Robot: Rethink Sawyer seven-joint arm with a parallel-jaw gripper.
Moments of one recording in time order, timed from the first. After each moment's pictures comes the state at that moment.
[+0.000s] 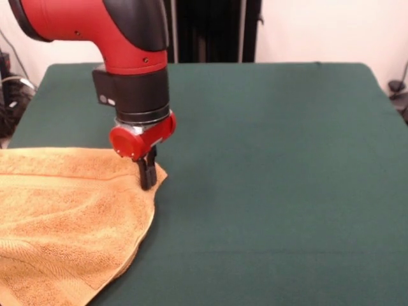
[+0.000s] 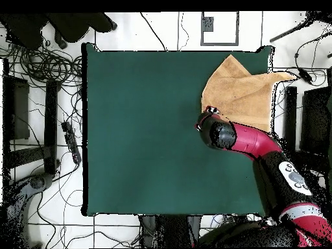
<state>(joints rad) -0.58 -0.41 0.26 1.53 -0.30 0.29 0.45</state>
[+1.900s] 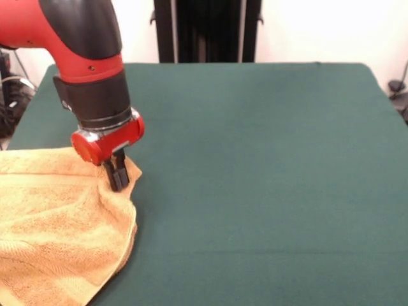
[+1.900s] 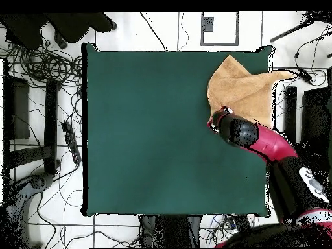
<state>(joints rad) -0.70 -0.37 0.32 1.49 -0.23 0.40 0.45</state>
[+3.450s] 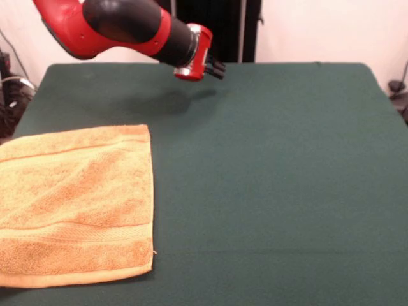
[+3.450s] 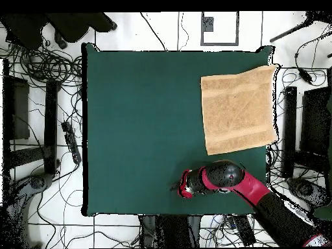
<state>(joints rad) -1.04 -0.20 0.55 1.89 -0.33 0.89 0.45</state>
